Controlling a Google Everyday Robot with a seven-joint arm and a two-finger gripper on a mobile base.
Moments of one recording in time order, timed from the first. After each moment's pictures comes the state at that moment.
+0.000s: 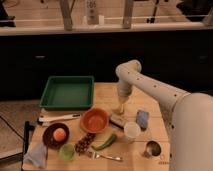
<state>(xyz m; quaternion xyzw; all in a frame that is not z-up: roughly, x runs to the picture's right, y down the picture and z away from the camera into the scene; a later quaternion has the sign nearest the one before) 0.115 0.085 0.881 -0.33 -0.10 -0.16 0.92</state>
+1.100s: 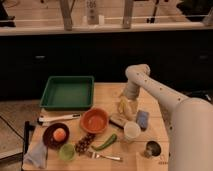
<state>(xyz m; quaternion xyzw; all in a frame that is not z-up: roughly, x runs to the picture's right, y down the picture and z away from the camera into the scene) 0.151 0.112 0.905 -0.36 -0.18 -0.23 0.89</state>
